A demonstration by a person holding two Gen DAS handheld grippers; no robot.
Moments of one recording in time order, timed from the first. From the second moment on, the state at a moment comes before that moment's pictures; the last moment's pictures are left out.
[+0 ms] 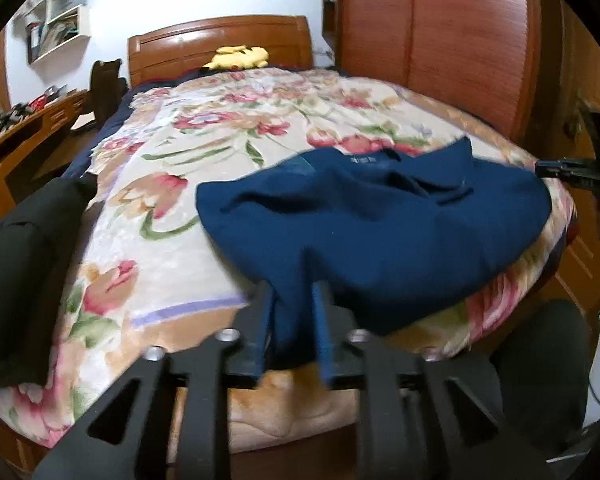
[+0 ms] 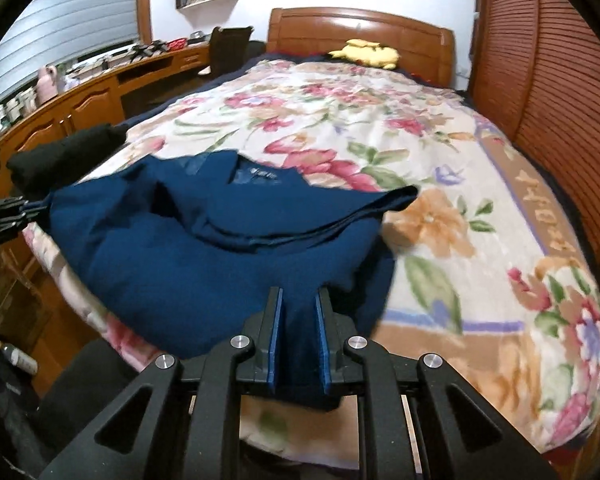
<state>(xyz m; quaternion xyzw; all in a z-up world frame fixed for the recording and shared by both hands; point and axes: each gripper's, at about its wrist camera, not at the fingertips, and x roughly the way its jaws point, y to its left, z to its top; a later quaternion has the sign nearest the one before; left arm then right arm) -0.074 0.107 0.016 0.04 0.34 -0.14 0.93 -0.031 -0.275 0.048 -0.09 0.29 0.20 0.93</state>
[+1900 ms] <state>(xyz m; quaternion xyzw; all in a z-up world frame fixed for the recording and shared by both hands) 0.128 0.122 -0.021 0.03 0.41 -0.10 0.91 0.261 -0.183 -0.009 -0.09 0.41 0.12 0.90</state>
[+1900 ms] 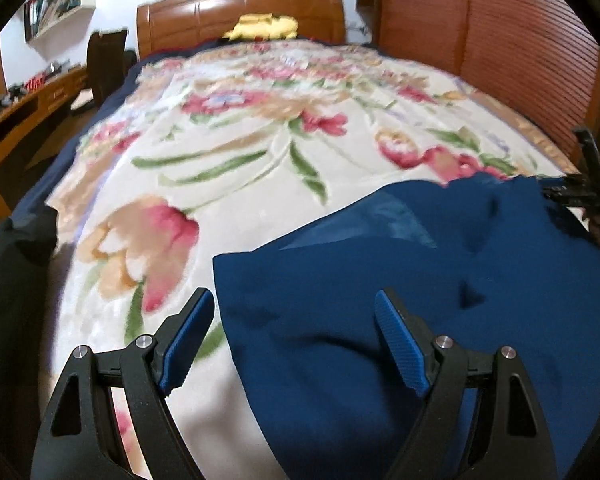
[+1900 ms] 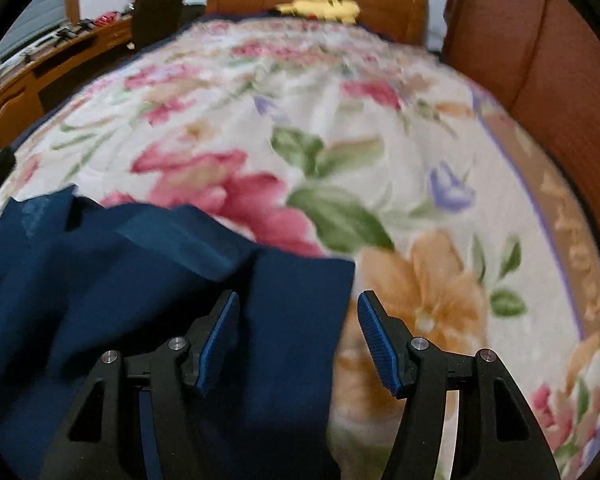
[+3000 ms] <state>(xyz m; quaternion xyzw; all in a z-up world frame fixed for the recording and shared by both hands) 0.158 0.168 -0.022 -0.02 0.40 -0.04 0.92 0.234 -0.230 0.023 -0.07 0.31 0.05 0.95</state>
